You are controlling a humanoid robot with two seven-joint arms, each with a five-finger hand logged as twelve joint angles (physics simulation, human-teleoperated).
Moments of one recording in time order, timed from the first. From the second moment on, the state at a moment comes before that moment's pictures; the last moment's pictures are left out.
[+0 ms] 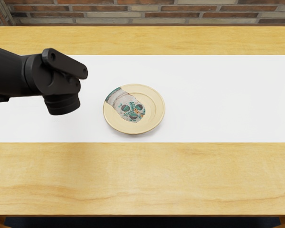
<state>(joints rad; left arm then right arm) -1.99 0.00 1.11 -1.38 -0.09 0.54 0.61 0.01 0.00 0.12 0.05 -0.06 0.00 0.07</state>
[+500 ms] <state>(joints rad) -2.00 0.00 0.97 -1.29 -0.06 0.43 0.61 0.01 0.00 0.12 0.05 -0.06 0.00 0.07</state>
